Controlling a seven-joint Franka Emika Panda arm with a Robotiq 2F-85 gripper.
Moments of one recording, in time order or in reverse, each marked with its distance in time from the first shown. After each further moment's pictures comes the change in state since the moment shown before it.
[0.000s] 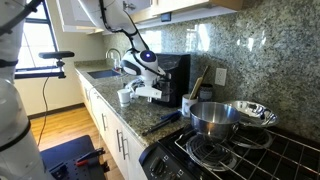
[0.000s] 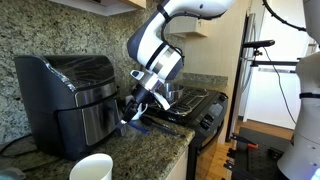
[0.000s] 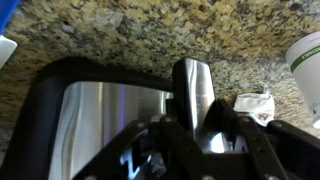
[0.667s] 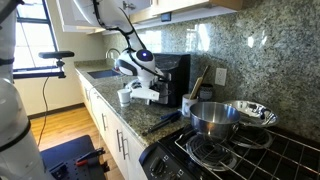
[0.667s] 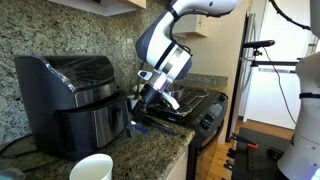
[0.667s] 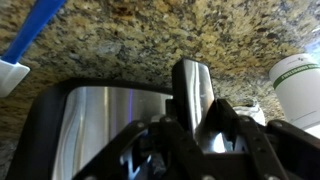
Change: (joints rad) arm -0.001 -0.073 -0.008 -0.103 -0.006 0.000 0.000
